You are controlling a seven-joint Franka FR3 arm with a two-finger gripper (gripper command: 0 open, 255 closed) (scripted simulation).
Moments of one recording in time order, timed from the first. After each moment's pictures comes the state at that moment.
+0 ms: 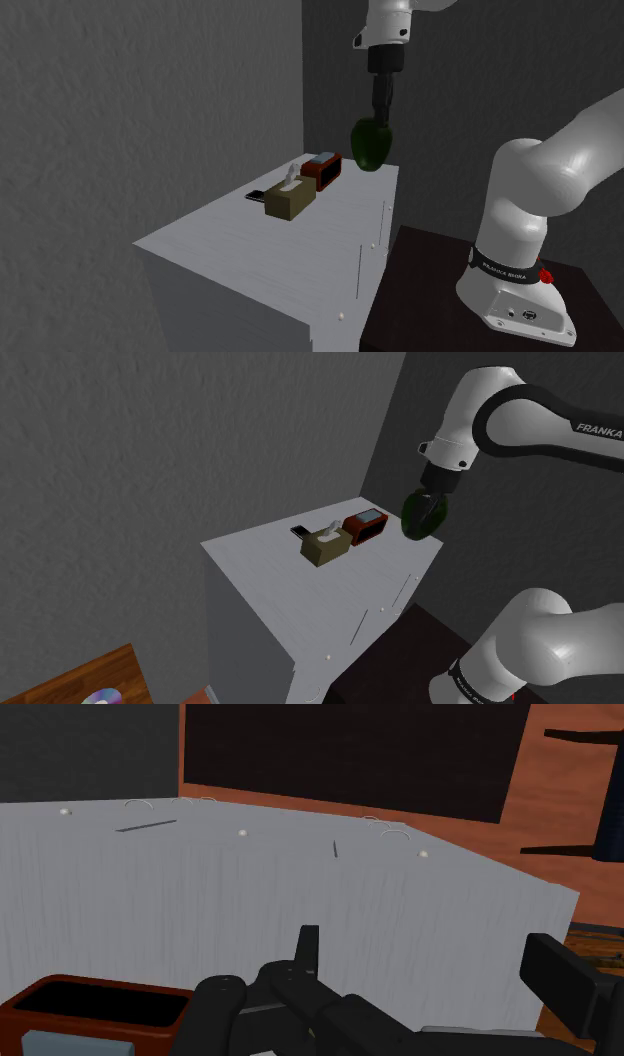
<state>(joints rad) -0.01 -0.79 0.05 -2.41 0.05 1.58 -0.08</state>
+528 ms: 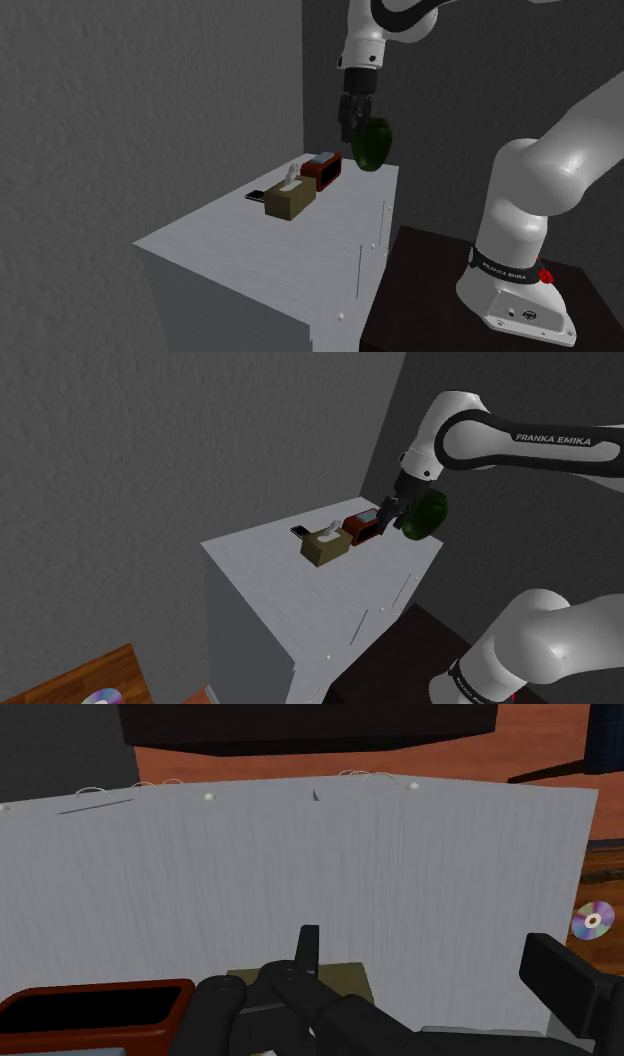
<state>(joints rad) -0.04 -0.66 0.05 -2.46 0.12 1.83 0.02</state>
